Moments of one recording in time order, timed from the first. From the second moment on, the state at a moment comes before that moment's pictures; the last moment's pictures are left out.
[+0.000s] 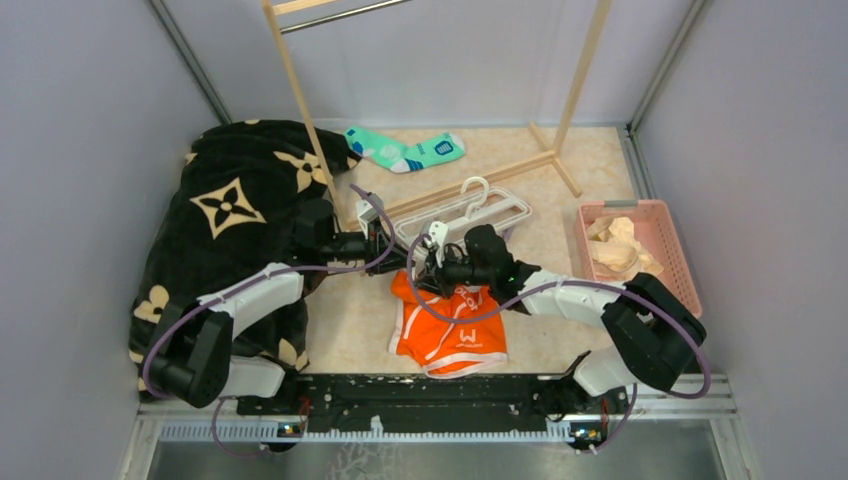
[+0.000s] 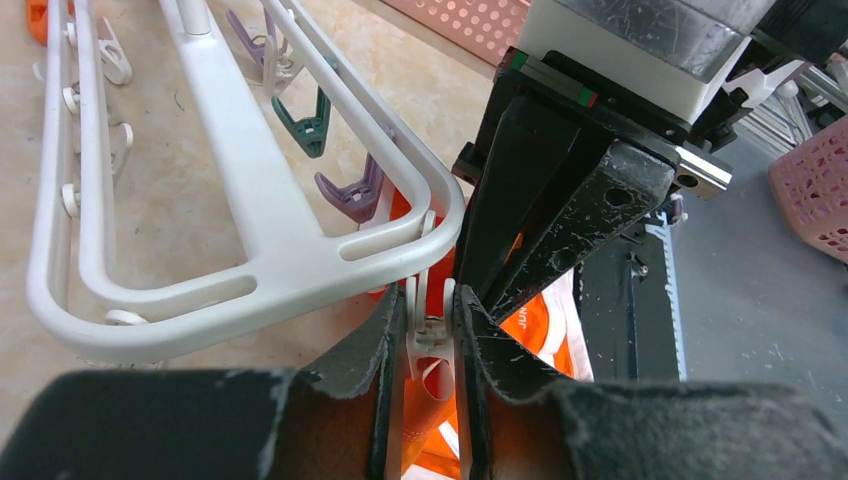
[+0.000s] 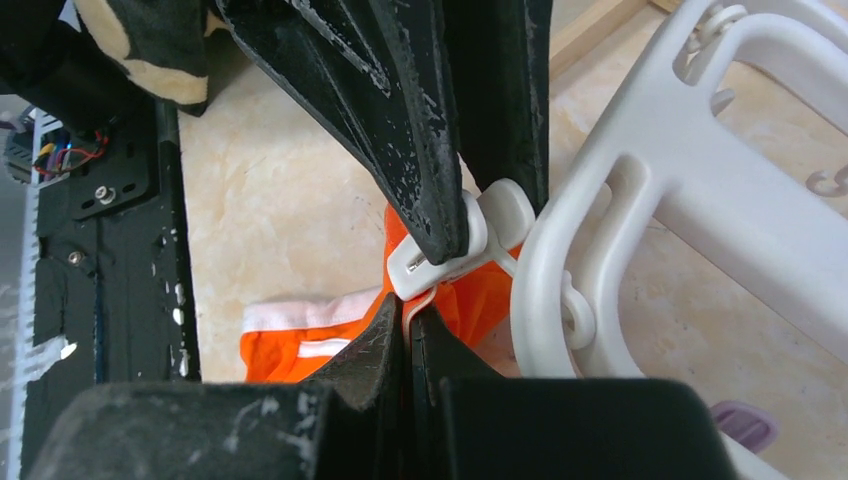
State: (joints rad) left arm -0.43 1.34 0.63 0.44 0.96 -0.17; right arm 0.79 1.41 0.63 0.39 -0.51 -0.02
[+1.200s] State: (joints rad) left arm -0.43 1.34 0.63 0.39 0.97 -0.13; right arm 0.77 1.35 0.63 0.25 -0.60 -0.07
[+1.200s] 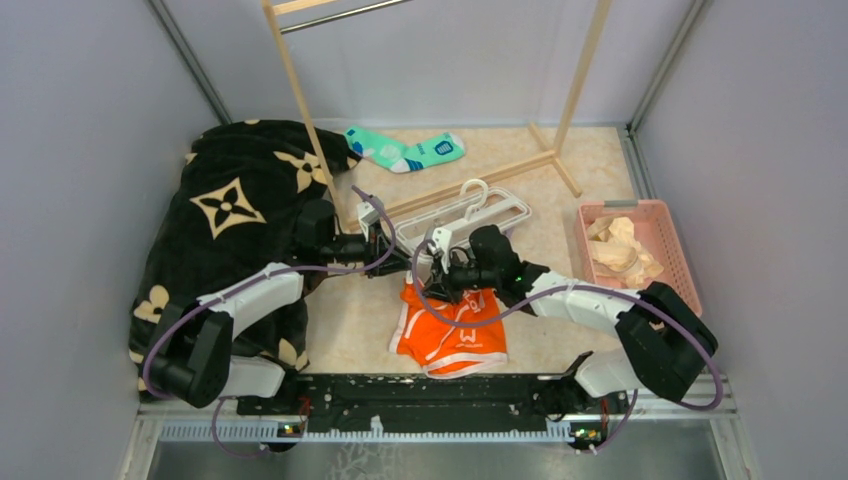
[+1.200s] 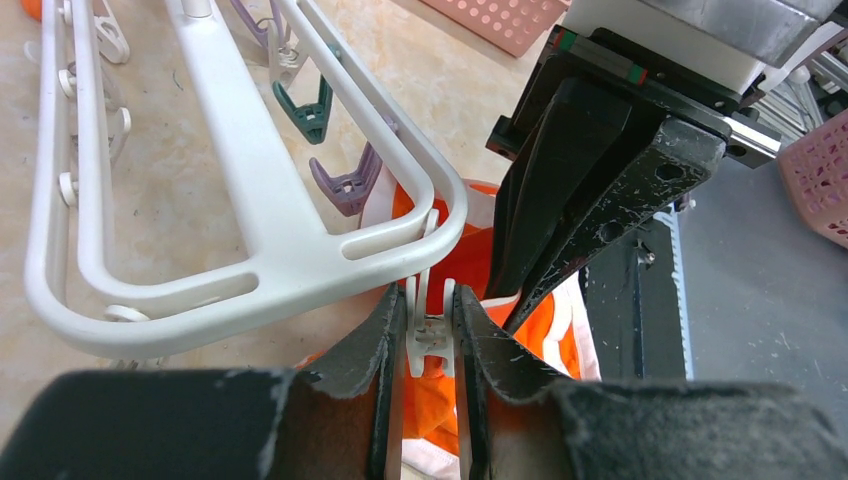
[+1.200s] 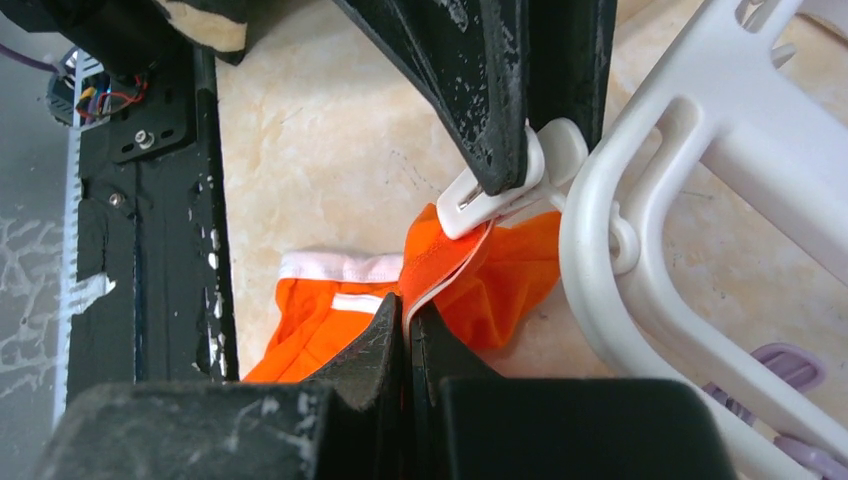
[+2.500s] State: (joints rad) left arm -0.43 1.31 0.64 0.44 0.98 -0.17; right arm 0.79 1.46 0.75 0.12 -0.66 -0.16
